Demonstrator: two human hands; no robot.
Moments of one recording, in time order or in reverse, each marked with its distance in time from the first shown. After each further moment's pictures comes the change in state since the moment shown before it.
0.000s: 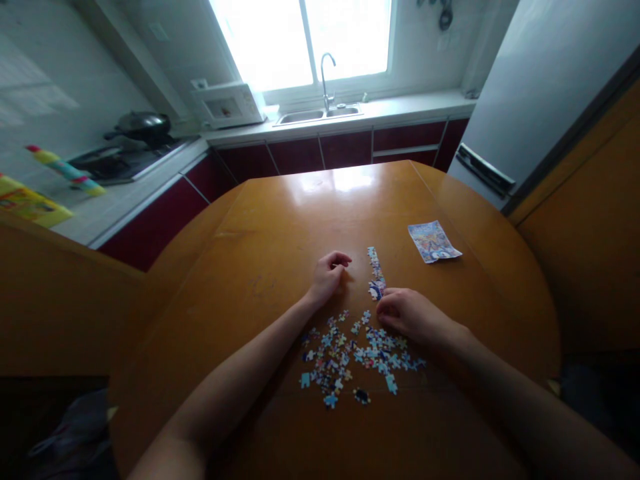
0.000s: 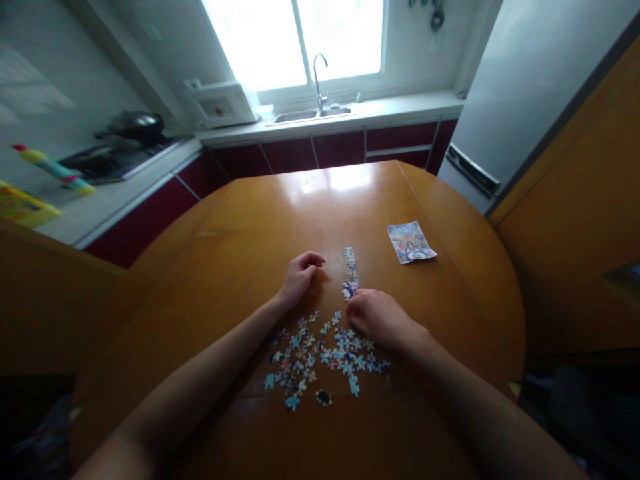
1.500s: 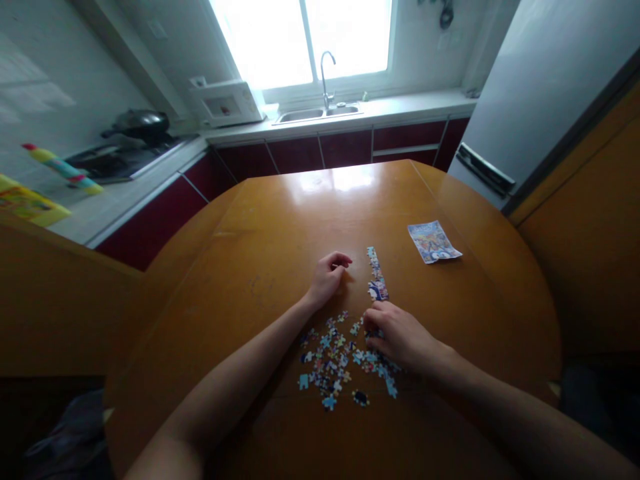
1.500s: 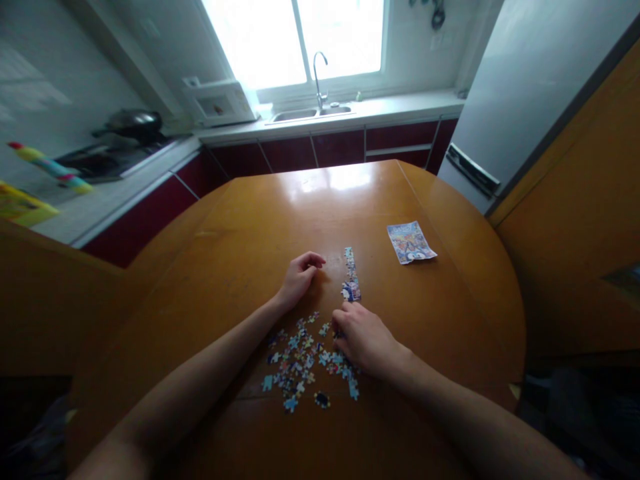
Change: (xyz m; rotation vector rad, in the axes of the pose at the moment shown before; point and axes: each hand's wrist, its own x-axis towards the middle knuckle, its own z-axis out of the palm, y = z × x) left_hand 0.000 0.002 0.001 0.029 -0.032 0.023; right_hand -0.009 -0.025 0.029 -0.068 -0.030 0.016
